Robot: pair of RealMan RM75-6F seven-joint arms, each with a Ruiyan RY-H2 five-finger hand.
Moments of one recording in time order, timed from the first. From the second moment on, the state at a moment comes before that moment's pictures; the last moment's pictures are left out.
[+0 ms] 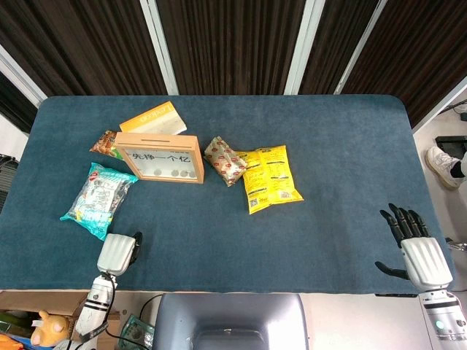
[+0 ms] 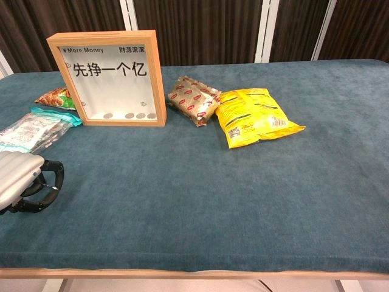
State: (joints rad) left arm -0.33 -1.83 -0.04 -0.93 1.50 1.33 0.23; right arm 0.10 -1.10 0.02 -1.62 -1.56 1.44 -0.03
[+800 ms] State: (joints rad) left arm -0.37 -1.59 -0.18 -1.44 1.47 1.38 0.15; right arm 0.11 -1.10 0.03 -1.62 -1.54 1.42 -0.02
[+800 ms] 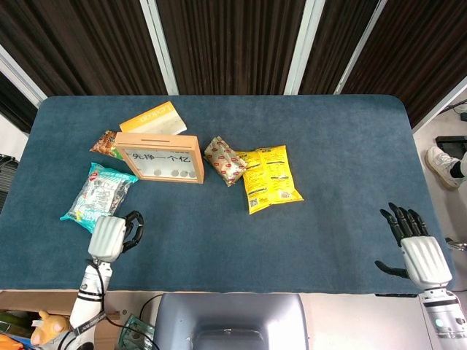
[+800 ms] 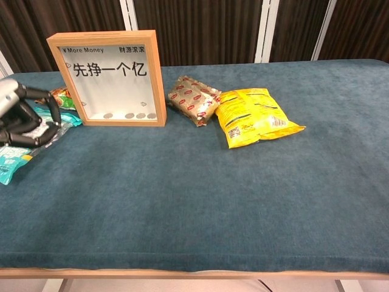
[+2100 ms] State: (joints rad) left arm -1.03 -1.31 -0.53 -1.48 0.47 0.93 0.45; right arm 0.10 -1.06 0.07 -1.60 -1.46 1.42 0.10
